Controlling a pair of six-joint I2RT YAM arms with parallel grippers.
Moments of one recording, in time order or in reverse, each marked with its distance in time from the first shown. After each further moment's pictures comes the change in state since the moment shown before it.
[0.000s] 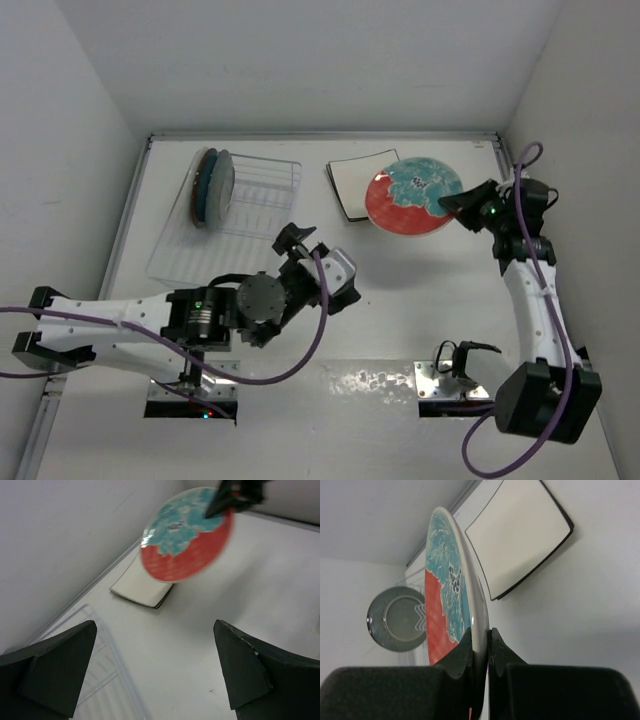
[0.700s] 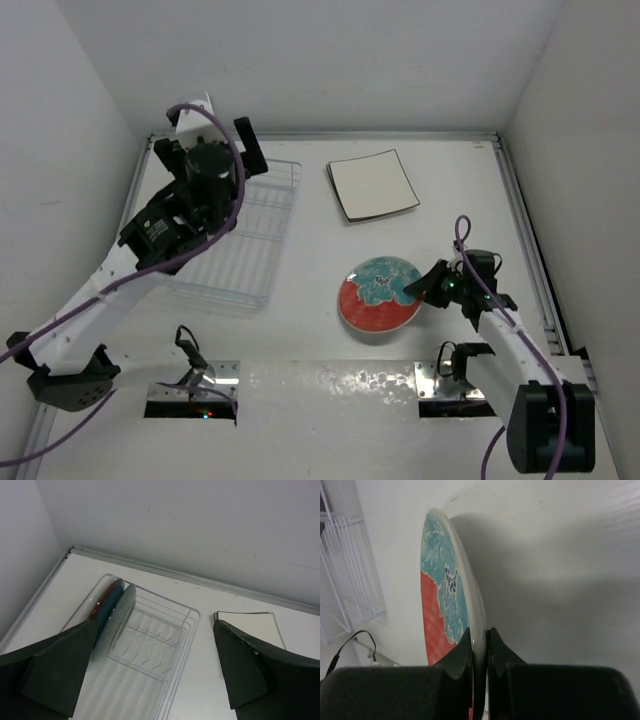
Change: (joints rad) left arm 0.698 0.105 0.377 -0.333 -0.233 -0.581; right arm 0.170 -0.228 -0.630 0.045 -0.050 -0.172
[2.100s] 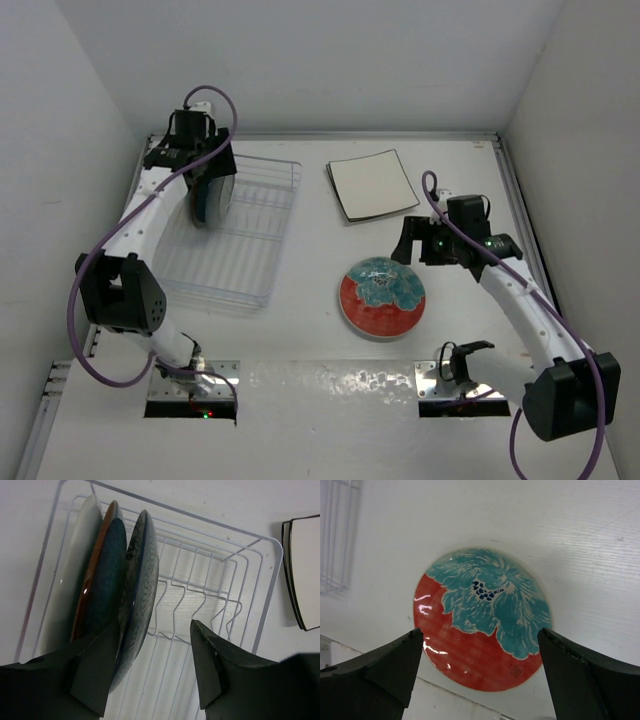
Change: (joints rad) left arm 0.746 0.449 -0.039 -0.055 0.965 0.063; right arm 0.227 0.228 0.564 -0.386 0.242 -0.377
